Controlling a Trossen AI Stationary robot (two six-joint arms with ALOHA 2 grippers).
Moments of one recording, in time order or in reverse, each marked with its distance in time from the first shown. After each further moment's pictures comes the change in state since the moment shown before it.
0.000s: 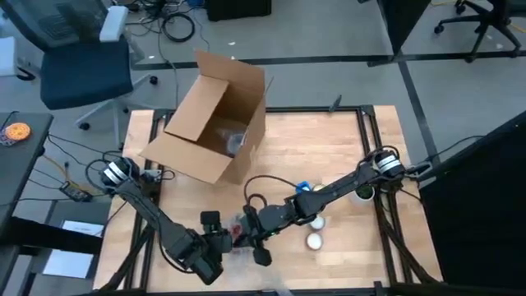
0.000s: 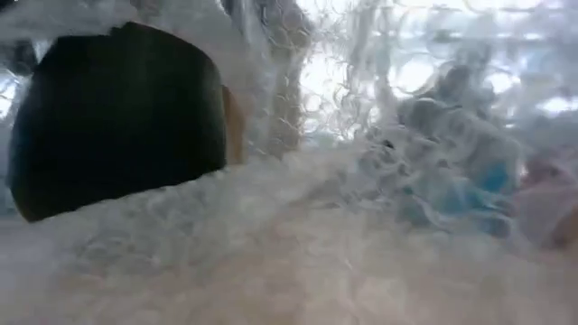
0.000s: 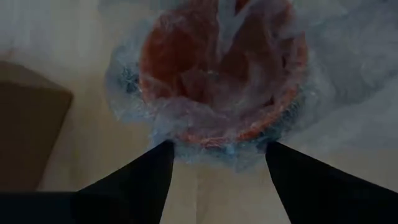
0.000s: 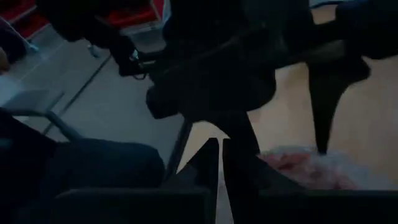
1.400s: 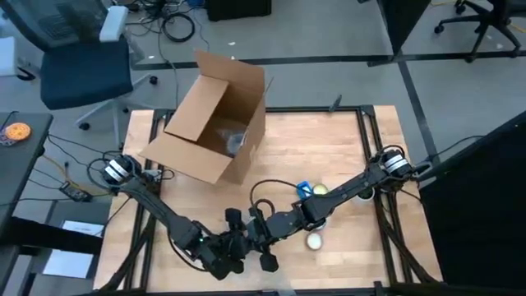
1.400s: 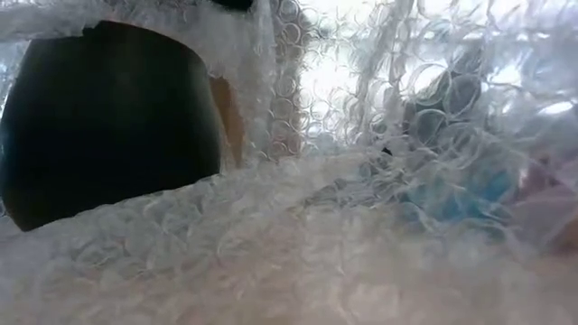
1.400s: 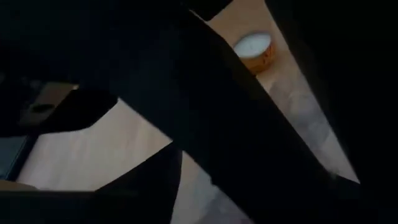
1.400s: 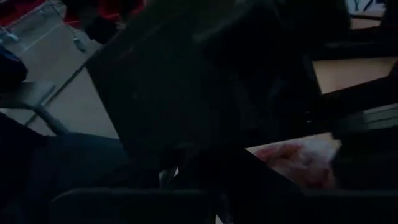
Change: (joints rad) left arm 0.081 -0.011 -0.145 0.744 -0.343 0.528; right arm 0.061 -0.080 0.001 -0.087 0.130 -0.050
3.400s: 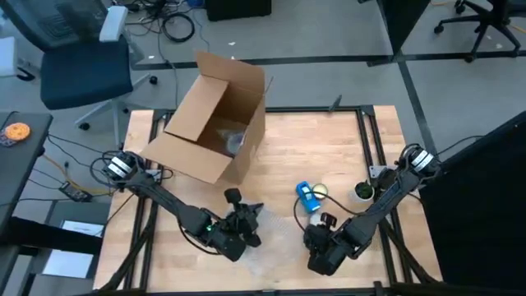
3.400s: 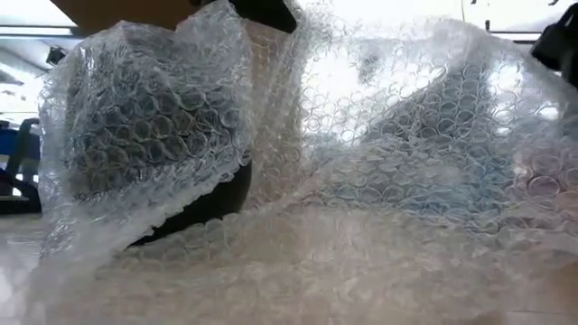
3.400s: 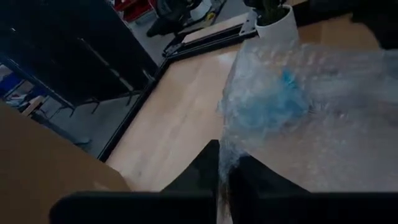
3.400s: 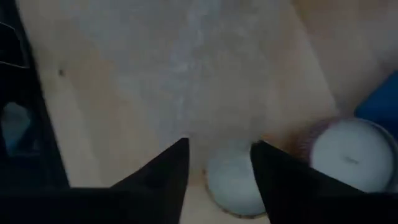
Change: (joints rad) left arm 0.110 -0.007 0.000 0.046 -0.259 0.012; right arm 0.325 -0.186 -0.306 -0.722 0.248 0.771
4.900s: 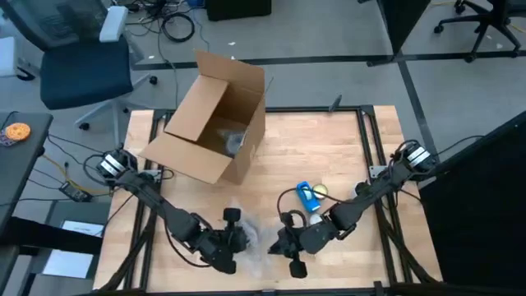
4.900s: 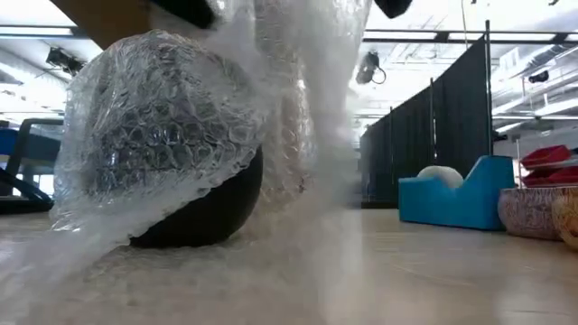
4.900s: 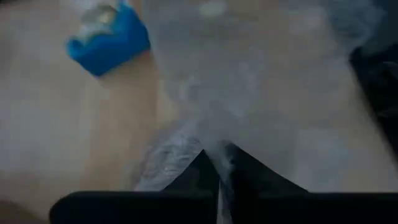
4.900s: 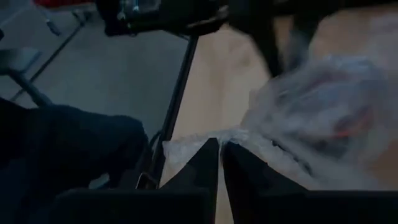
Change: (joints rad) left arm -0.087 -0.060 0.001 -0.243 0.582 -0.175; right arm -0.179 0.000 -0.003 0.770 -0.068 -0.688
